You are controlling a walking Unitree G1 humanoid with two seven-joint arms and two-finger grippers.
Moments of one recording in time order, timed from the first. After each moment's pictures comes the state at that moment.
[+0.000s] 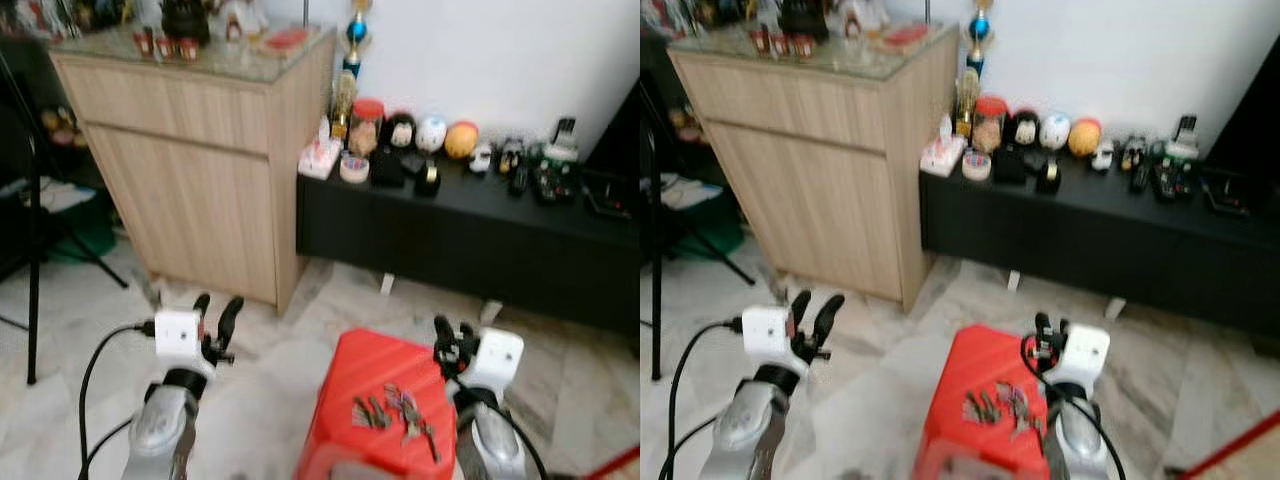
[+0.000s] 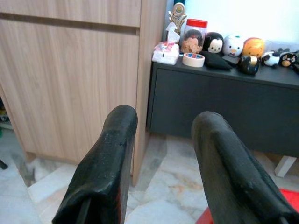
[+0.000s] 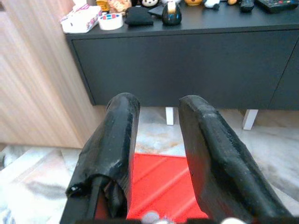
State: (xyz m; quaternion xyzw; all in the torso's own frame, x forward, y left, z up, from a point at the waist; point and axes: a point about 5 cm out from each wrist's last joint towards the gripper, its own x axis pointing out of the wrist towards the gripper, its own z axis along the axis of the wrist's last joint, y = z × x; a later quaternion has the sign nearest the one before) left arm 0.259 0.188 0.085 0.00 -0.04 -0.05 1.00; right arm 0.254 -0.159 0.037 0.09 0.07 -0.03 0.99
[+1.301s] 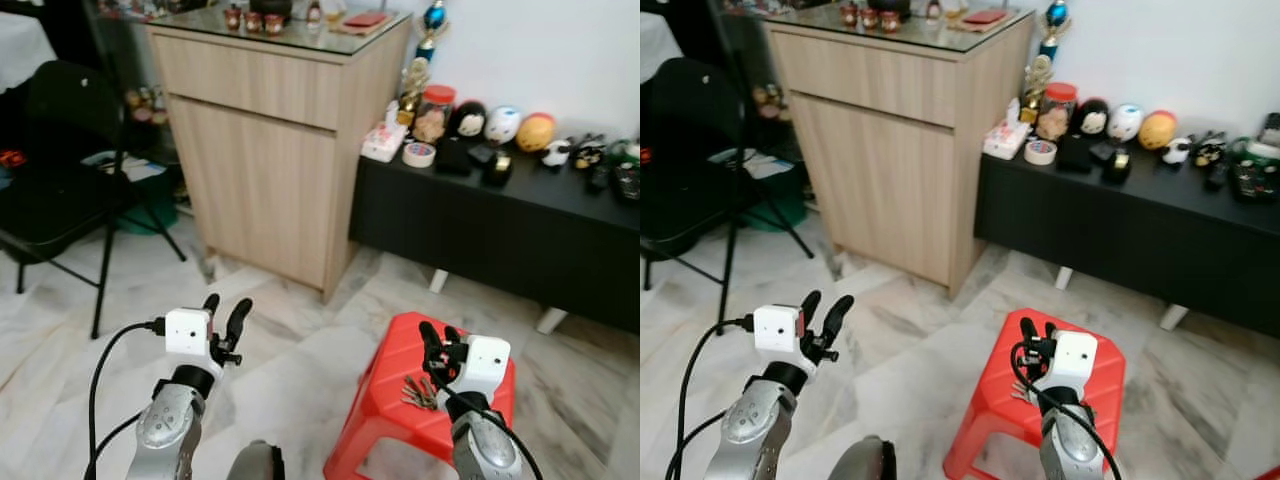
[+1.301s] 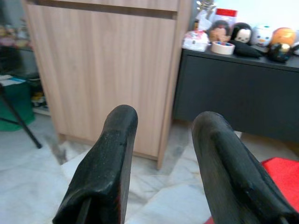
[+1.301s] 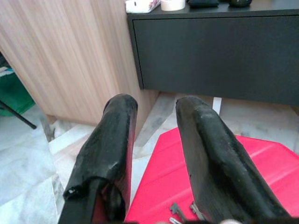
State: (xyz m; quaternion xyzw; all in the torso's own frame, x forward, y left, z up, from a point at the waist) left arm 0.264 0.184 0.081 0.00 -0.03 -0.06 1.00; right arm 0.252 -0.147 0.036 0.10 0.06 0.01 0.99
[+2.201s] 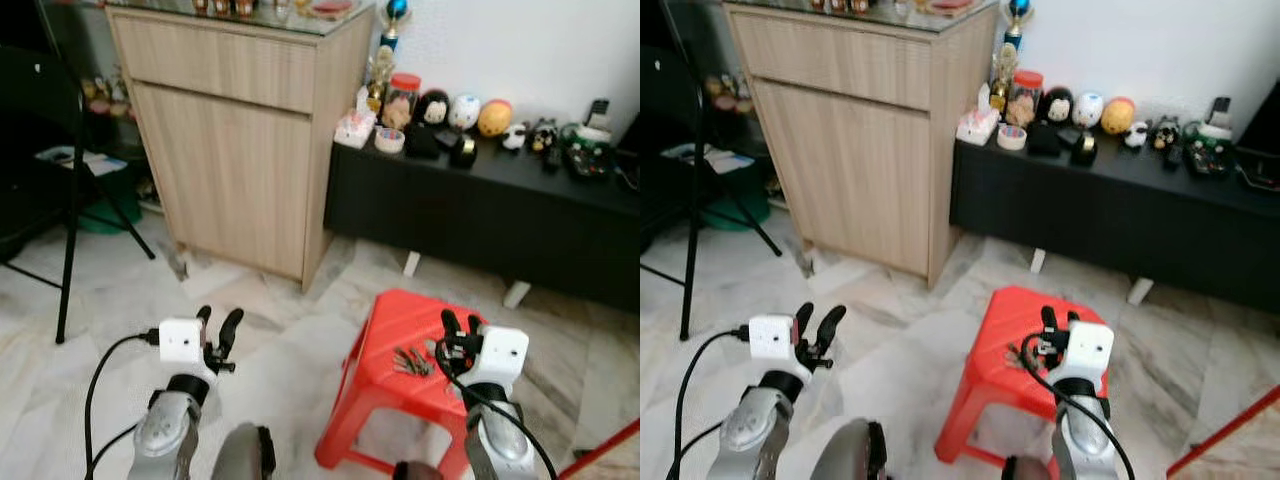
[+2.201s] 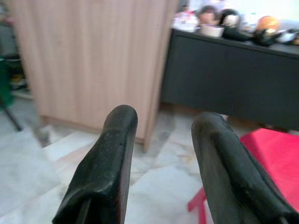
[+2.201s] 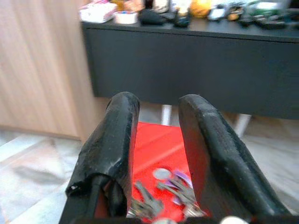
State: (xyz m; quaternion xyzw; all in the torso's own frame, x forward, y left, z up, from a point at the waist) left arm 0.262 0.187 0.067 -0.01 -0.01 -0.04 1.00; right arm 0.258 -0.172 0.046 0.04 0.03 -0.04 1.00
